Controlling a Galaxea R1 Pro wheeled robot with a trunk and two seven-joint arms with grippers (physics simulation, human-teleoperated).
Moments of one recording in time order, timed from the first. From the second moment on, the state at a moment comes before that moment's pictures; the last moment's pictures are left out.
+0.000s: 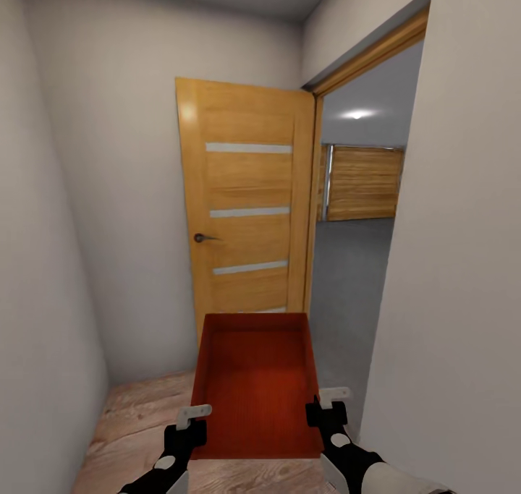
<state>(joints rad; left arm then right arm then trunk) -0.53 -0.08 -0.28 -0.17 0.33 -0.33 0.16 -0.64 0.13 0.30 -0.07 -0.14 -0.35 -0.25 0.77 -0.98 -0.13</state>
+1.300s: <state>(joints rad) -0.53 -0.09 -0.28 -0.17 0.32 -0.33 0.17 -0.64 0.13 0.30 -0.07 -0.14 -0.35 -0.25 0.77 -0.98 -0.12</state>
